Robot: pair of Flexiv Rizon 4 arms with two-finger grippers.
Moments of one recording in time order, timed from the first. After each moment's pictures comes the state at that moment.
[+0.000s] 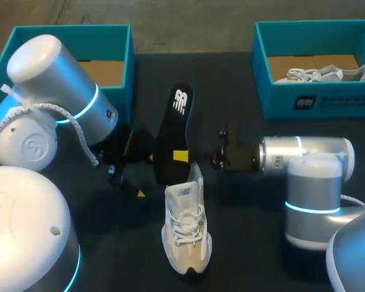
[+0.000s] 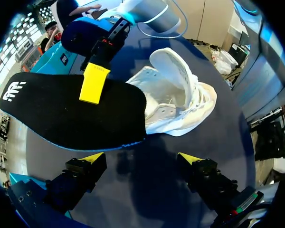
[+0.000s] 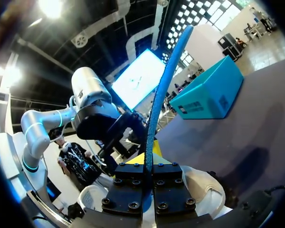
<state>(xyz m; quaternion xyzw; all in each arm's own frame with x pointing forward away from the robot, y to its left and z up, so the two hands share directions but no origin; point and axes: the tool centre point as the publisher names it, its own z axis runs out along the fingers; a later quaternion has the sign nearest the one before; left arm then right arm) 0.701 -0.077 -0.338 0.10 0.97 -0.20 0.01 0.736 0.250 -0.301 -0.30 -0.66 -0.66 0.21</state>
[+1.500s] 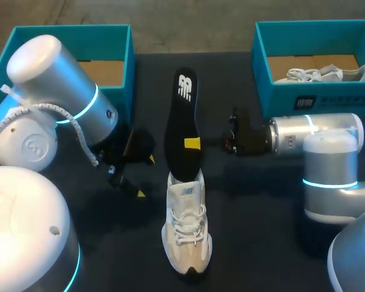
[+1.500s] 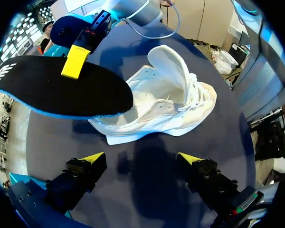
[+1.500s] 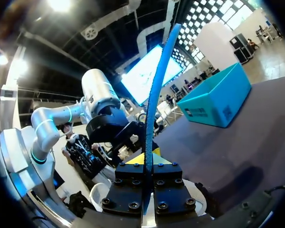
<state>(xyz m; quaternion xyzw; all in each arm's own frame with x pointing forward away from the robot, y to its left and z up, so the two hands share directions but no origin) 0.700 -0.077 -0.338 0.10 0.97 -0.20 0.01 0.754 0.222 -0.279 -0.24 -0.68 -0.66 0.22</state>
